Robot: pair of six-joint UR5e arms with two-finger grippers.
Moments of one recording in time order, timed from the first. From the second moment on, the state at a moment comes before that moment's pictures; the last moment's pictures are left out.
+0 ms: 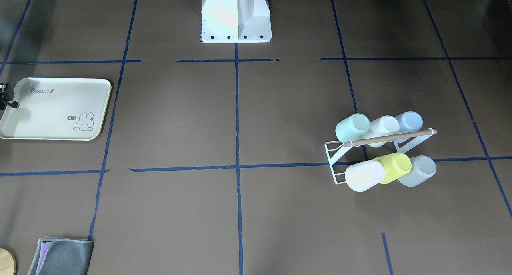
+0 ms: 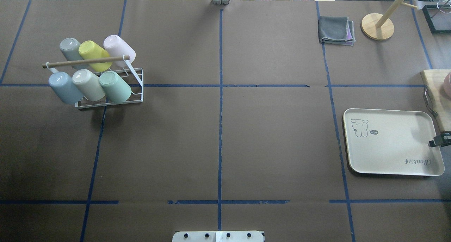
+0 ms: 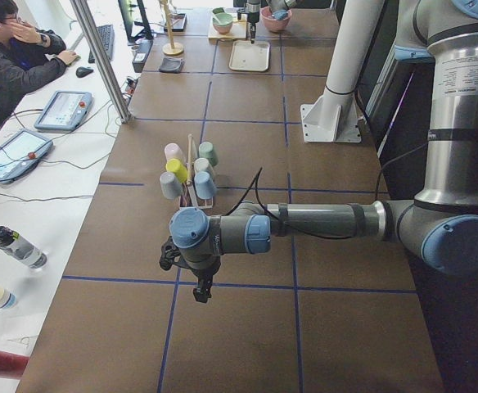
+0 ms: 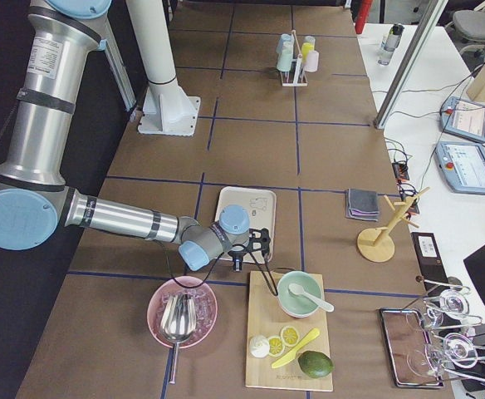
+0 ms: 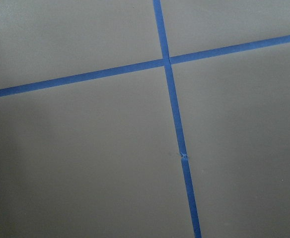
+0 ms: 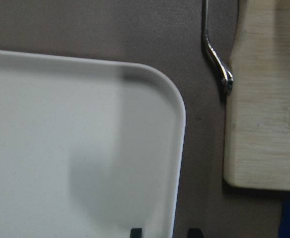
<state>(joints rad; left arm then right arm) -1.56 -1.55 -1.57 -1.54 -2.37 0.22 1.07 -1.83 1.52 -0.74 2.26 0.65</state>
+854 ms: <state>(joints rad) -1.56 -1.55 -1.57 -1.54 -2.37 0.22 1.07 -1.83 1.53 -0.74 2.26 0.64</state>
